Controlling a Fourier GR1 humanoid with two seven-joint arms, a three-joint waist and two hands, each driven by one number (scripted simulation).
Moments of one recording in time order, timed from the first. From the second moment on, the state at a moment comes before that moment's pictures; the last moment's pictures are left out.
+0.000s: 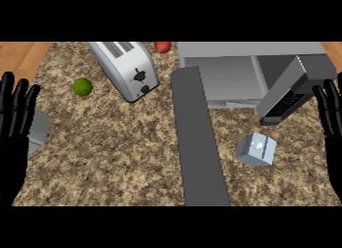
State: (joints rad) left arm -0.02 0.11 0.01 -2.10 0.01 0.01 0.01; right arm -0.02 -0.11 -0.01 -2.10 0.00 0.00 0.01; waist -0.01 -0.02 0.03
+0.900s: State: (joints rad) left arm 0.12 0.02 -0.08 -2.11 -0.02 0.04 0.03; right arm -0.03 -0.03 0.05 -2.10 -0.01 -0.03 0.05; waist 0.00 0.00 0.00
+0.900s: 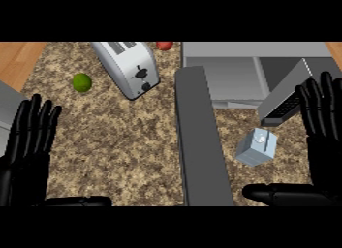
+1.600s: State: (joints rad) left arm 0.31 0.01 -0.19 -2.23 -0.06 0.06 -0.02; right arm 0.07 -0.03 0.02 -1.86 0.04 -0.01 -0.15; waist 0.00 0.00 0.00
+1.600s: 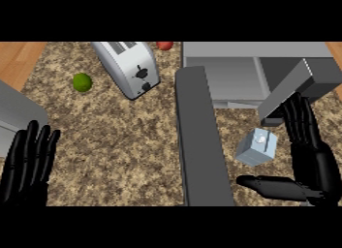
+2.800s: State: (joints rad) left arm 0.40 0.02 -0.26 -2.32 -0.10 0.07 -0.01; right arm -0.03 -0.08 -0.17 -1.09 -0.01 0.09 -0.74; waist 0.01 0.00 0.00
